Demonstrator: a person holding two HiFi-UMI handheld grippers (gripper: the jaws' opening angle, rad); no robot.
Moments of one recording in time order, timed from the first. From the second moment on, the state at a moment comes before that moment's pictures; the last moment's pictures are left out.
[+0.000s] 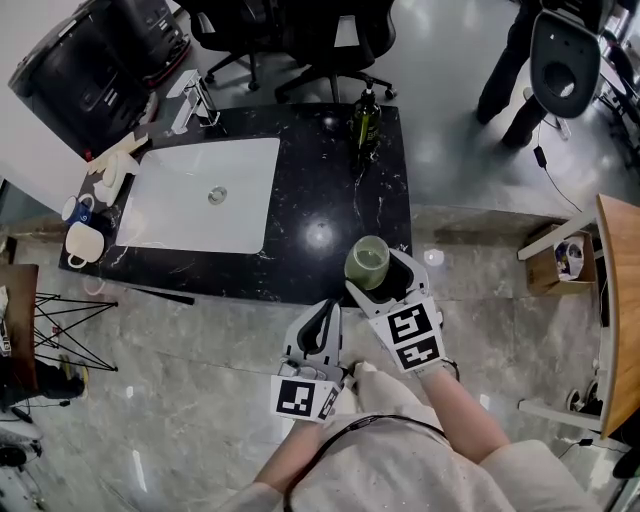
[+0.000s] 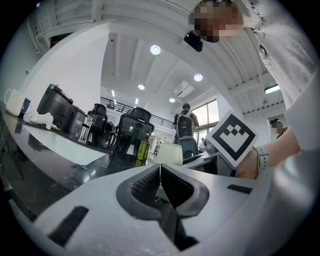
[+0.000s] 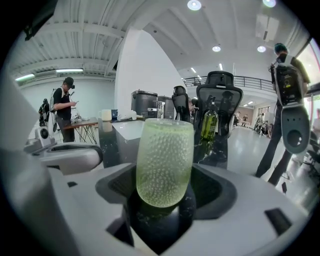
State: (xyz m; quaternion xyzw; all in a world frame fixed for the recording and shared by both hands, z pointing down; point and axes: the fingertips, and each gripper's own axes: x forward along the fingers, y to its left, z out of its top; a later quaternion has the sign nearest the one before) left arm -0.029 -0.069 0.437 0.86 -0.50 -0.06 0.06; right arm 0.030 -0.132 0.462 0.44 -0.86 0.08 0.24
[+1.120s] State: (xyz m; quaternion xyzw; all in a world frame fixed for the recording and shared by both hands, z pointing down) left arm -0.066 -0.041 0.427 0.84 -0.54 -0.04 0.06; right arm -0.002 -0.089 0.444 0.26 -0.72 0.61 -0.21
